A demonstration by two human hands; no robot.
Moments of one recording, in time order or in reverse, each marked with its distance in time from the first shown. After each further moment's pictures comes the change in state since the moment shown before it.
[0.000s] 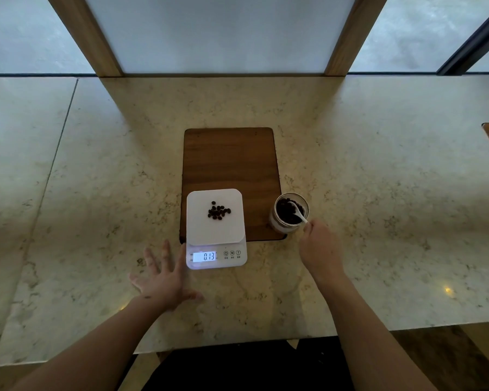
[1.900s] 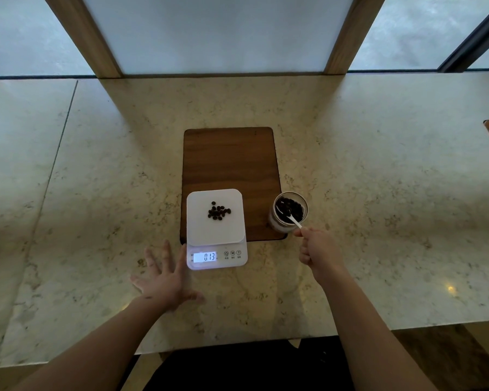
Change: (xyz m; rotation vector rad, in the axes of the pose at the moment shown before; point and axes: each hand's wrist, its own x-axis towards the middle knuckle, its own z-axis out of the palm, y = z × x) left_hand -0.007 0.004 -0.004 0.015 -0.003 -0.008; right_hand 0.005 0.009 0.007 0.935 -0.300 0.581
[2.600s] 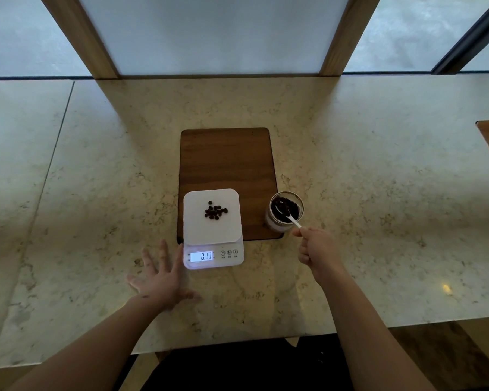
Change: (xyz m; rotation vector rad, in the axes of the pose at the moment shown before) left_hand -0.003 0.002 -0.002 0.003 -0.006 0.000; right_hand -0.006 -0.003 -0.005 -0.001 0.016 -0.004
